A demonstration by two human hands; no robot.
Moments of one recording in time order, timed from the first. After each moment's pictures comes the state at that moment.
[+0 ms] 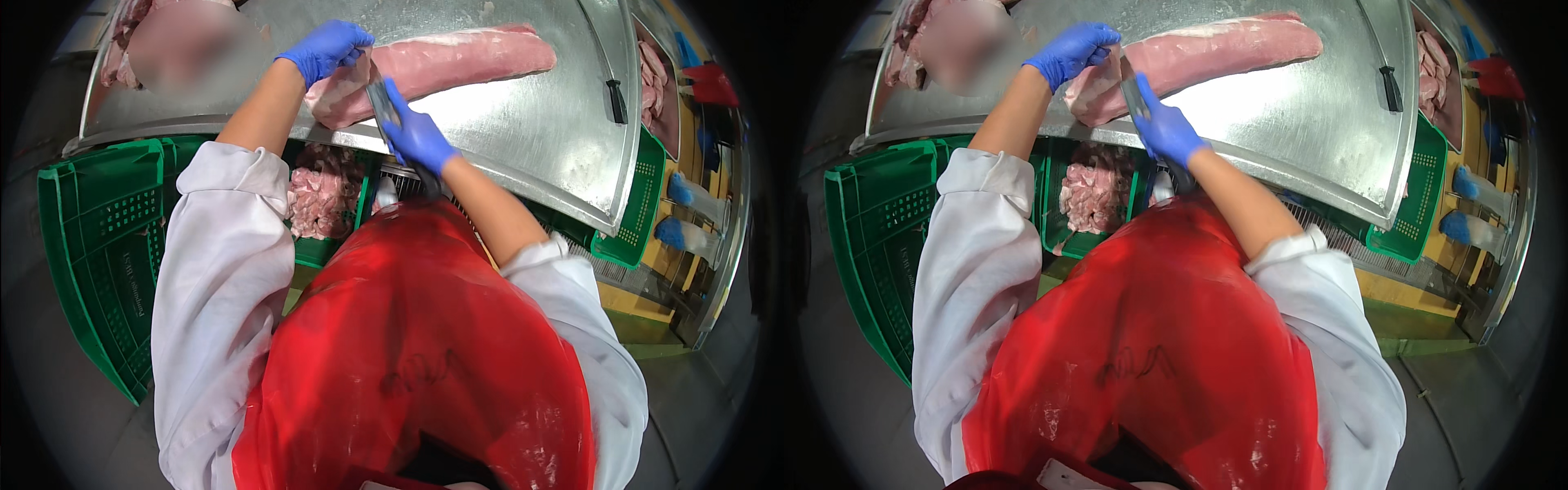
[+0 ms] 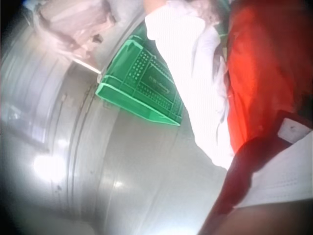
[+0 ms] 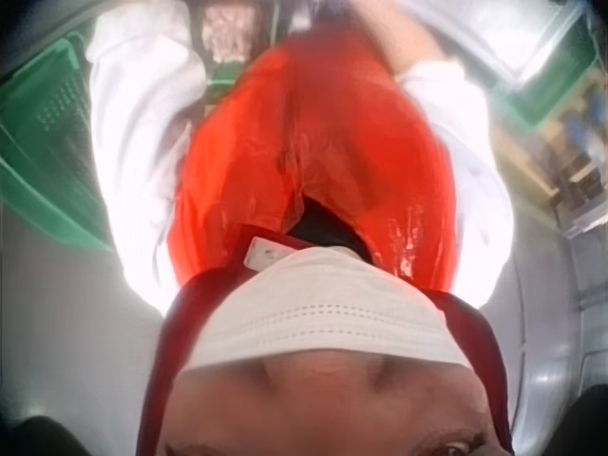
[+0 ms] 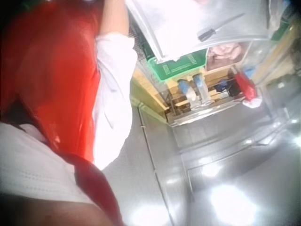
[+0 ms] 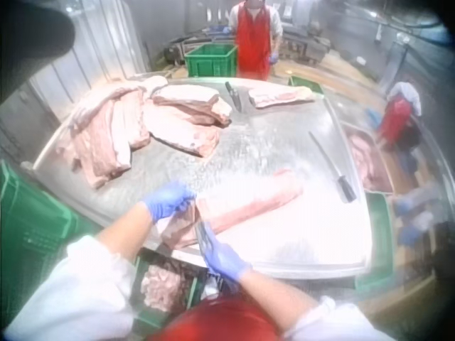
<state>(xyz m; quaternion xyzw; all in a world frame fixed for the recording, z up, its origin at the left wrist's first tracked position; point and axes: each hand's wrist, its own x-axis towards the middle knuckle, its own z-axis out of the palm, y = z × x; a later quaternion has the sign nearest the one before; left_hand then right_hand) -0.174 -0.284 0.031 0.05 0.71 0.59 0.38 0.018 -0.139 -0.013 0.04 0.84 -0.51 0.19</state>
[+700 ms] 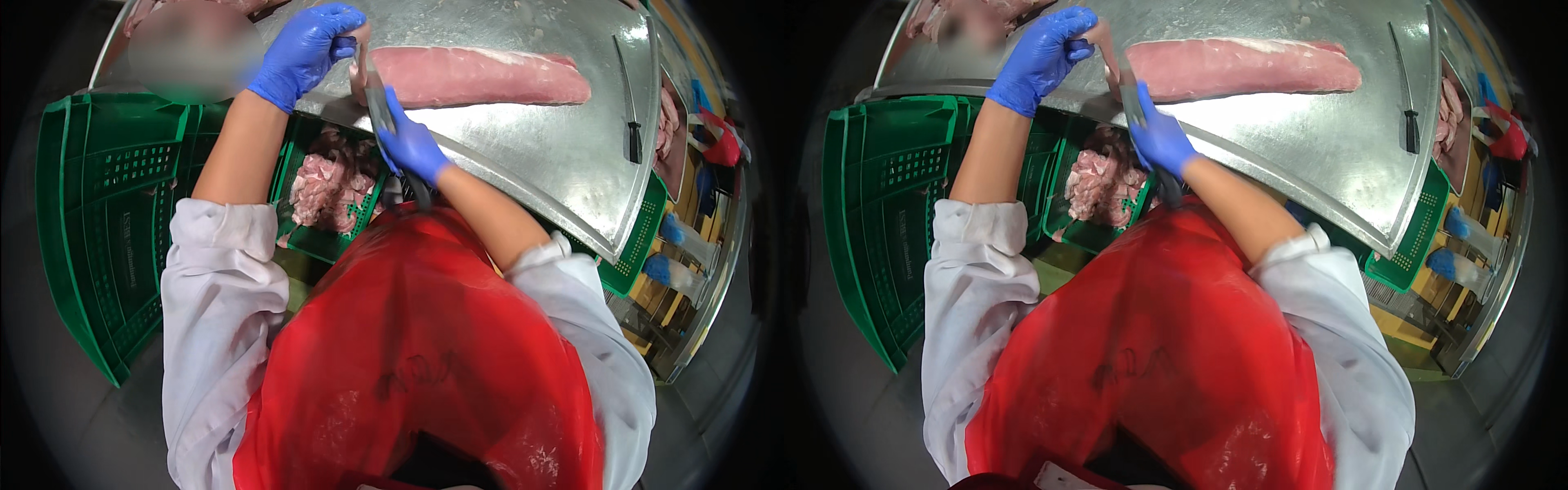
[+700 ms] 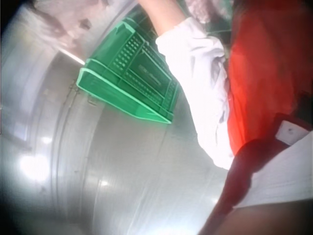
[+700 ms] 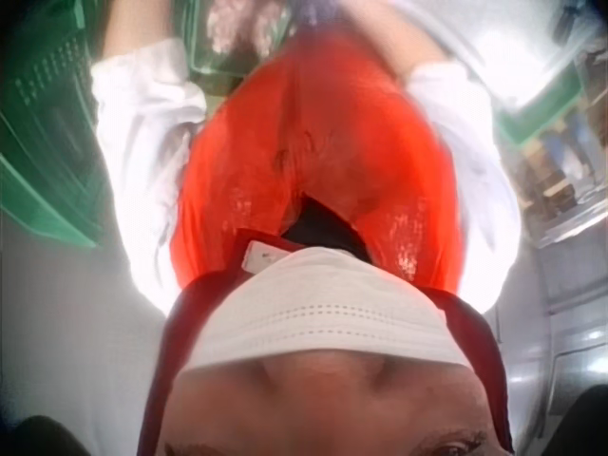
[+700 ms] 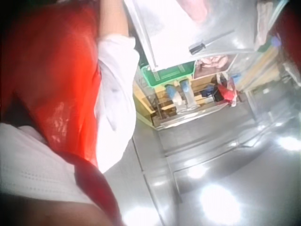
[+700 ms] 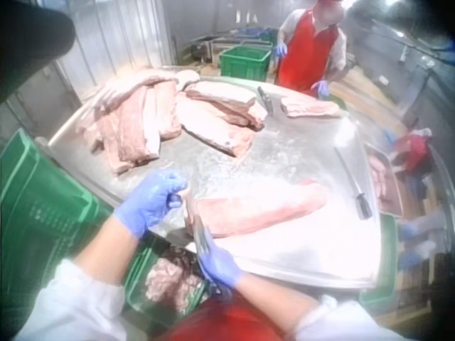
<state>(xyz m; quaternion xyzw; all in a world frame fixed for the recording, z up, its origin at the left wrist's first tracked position) -0.128 -0.390 0.102 0.04 0.56 0.79 0.25 0.005 -0.225 -0.040 -0.05 0.87 -0.48 0.13</state>
